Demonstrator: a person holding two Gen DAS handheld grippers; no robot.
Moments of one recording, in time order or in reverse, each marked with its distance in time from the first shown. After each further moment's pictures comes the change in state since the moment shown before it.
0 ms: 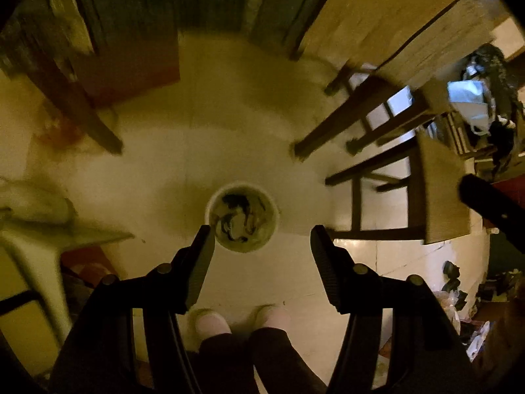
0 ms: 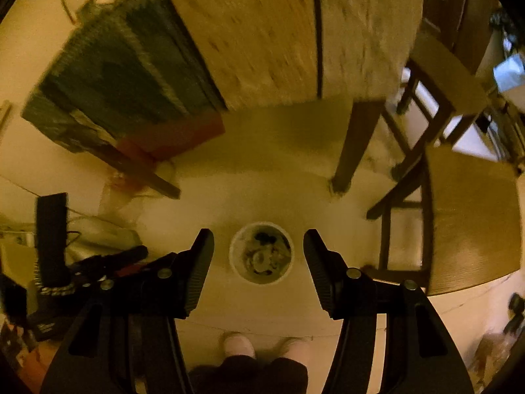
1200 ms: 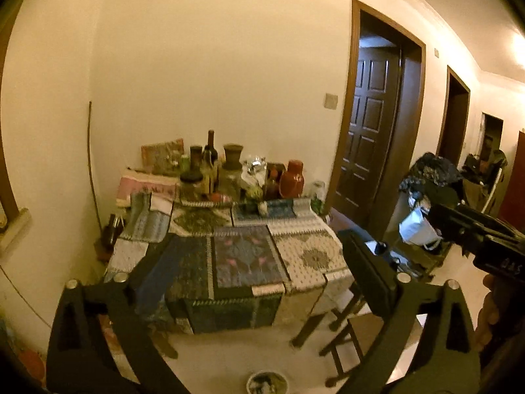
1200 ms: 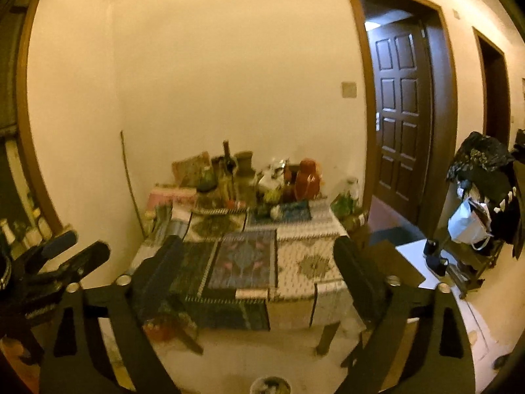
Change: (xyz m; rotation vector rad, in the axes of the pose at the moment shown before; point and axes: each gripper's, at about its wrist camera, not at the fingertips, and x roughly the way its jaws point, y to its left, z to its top) left arm -0.489 -0.055 0.052 0.235 -0.898 -0.006; right arm -0.359 0.121 0.091 -0.054 -0.776 -0.086
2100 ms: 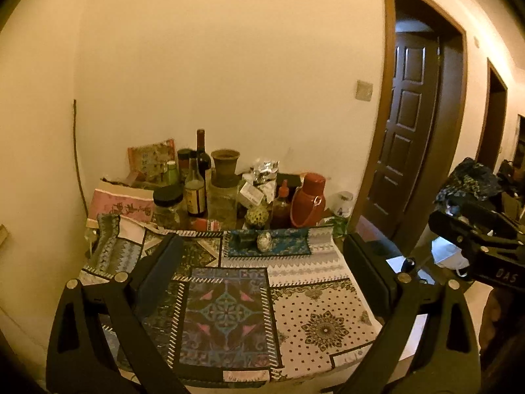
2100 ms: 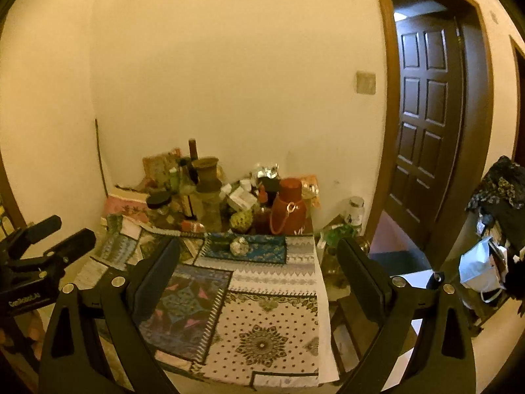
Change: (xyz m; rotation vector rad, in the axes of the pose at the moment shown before) left arm 0.255 -0.066 0.083 -0.031 0.066 0.138; right arm 0.207 -0.105 0.088 -0.110 0.114 0.069
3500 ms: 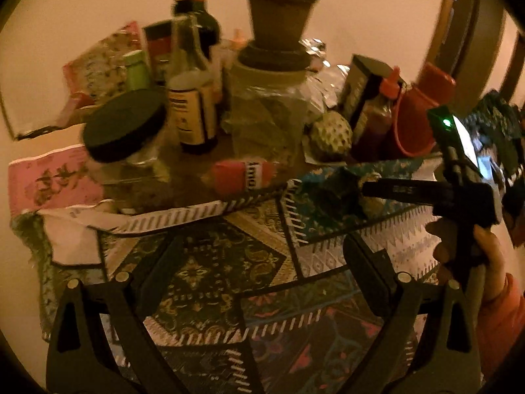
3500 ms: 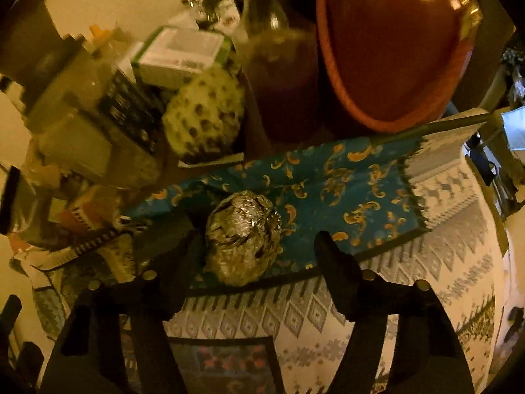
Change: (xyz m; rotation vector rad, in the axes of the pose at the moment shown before) left arm 0.363 0.158 -0.032 0.113 0.468 -0.104; right arm 0.447 0.021 -0.059 0.393 0.660 -0.080
